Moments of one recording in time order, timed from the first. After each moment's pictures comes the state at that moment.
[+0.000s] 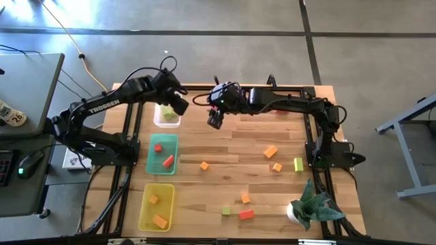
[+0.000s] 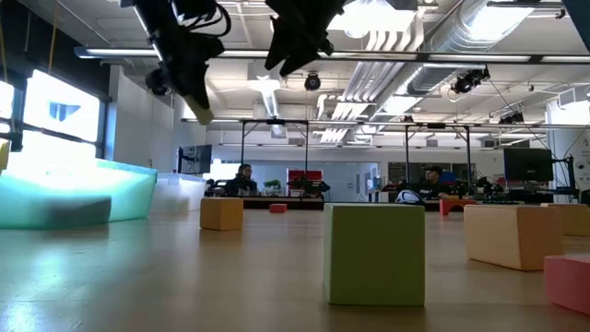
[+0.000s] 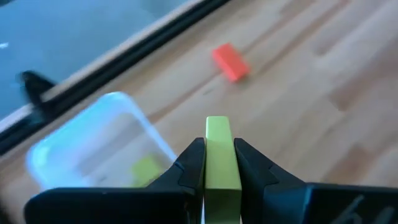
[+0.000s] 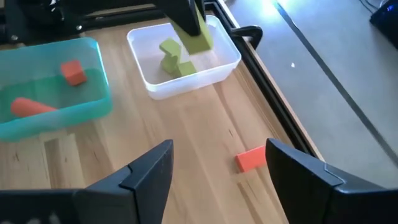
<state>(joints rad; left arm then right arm) 0.68 1.26 1.13 -0.85 -0.13 -0.29 -0.15 1.89 1.87 -0.74 0.28 0.07</state>
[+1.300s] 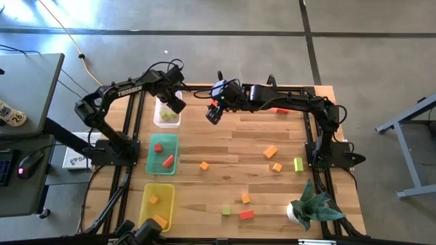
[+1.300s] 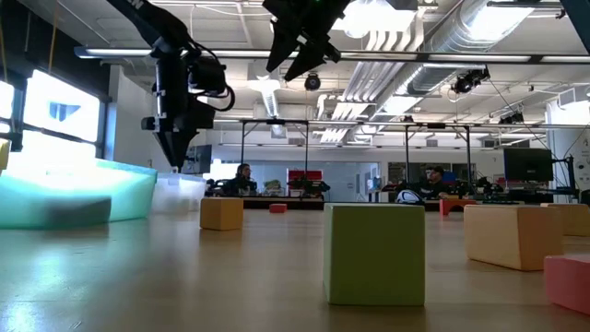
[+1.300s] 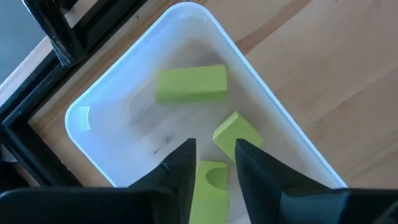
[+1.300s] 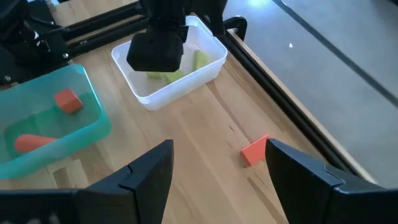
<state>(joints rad) 0.91 1.58 1.13 -0.94 -0.14 -0.06 -0.18 1.89 1.87 -0.75 0.28 0.25</state>
